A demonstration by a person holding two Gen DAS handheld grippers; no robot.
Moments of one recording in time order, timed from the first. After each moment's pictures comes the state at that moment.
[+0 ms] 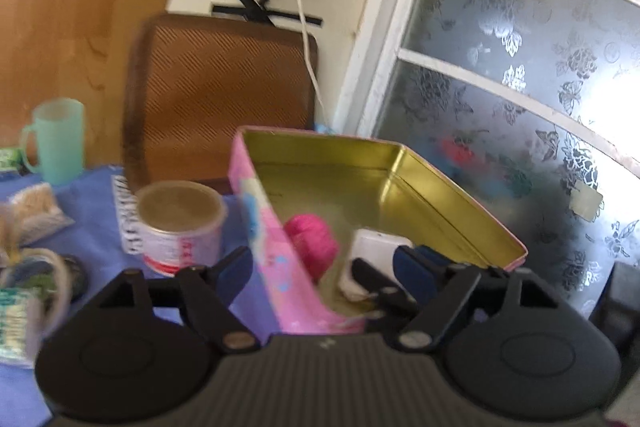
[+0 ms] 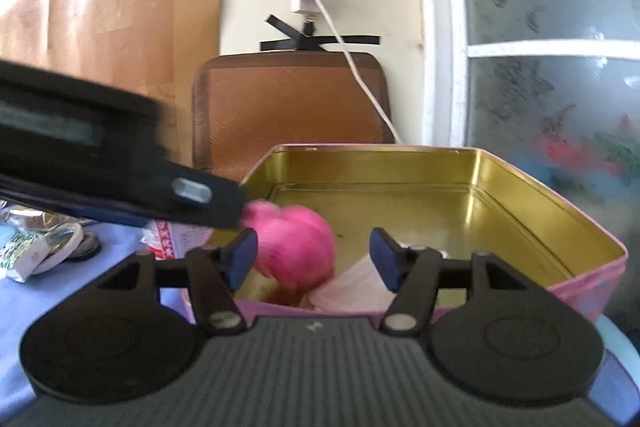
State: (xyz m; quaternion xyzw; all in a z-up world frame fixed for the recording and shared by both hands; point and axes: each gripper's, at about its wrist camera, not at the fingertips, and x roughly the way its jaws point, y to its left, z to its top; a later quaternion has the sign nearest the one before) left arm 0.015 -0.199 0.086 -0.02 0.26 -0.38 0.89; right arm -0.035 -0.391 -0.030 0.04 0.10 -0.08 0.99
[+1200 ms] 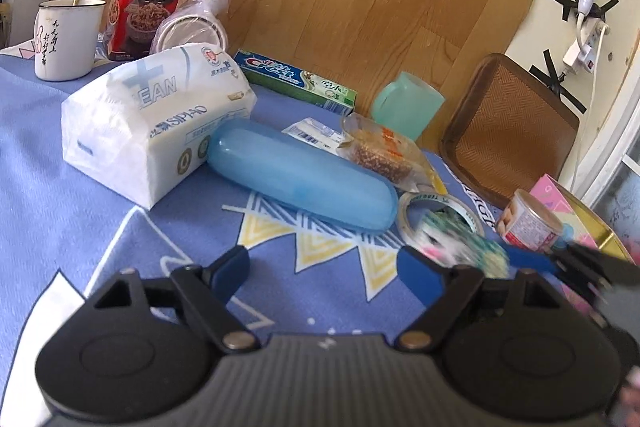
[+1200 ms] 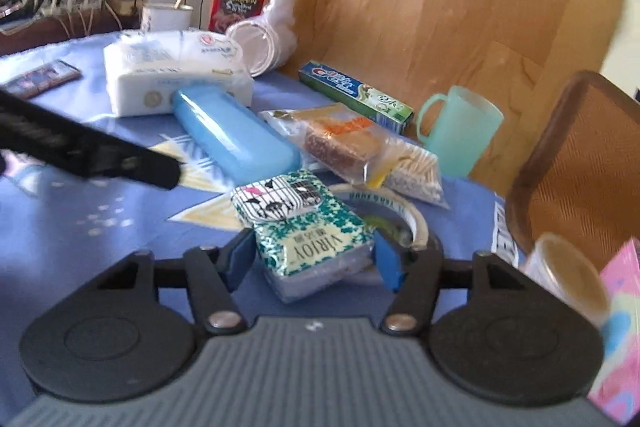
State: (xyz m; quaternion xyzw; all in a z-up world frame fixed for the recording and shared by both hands) left arm 0.038 0.058 0.006 -0.16 0.30 -0.10 0.93; right arm 0.033 -0.196 -0.031 -0.19 0.19 0.28 0.92
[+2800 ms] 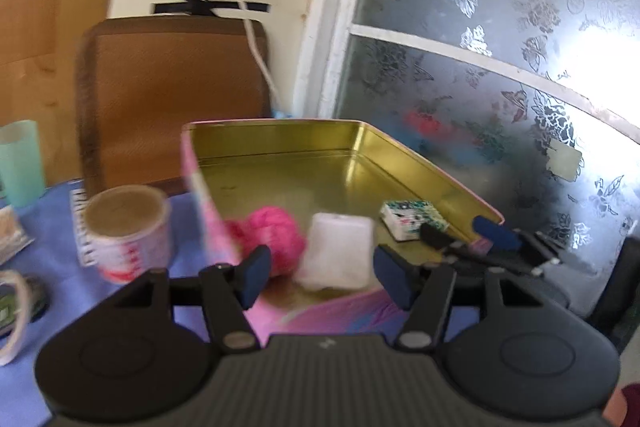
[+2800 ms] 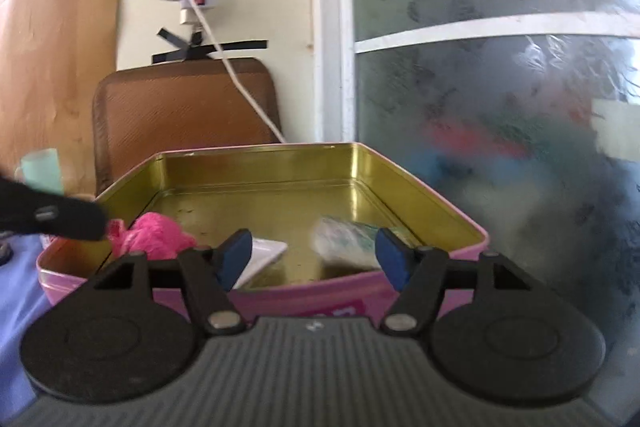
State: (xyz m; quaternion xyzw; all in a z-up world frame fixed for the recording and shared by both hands) left arm 0.004 -0.243 0.072 0.03 0.27 -0.42 0.87; right arm -0.075 -0.461 -0.043 0.06 0.09 -0.20 0.98
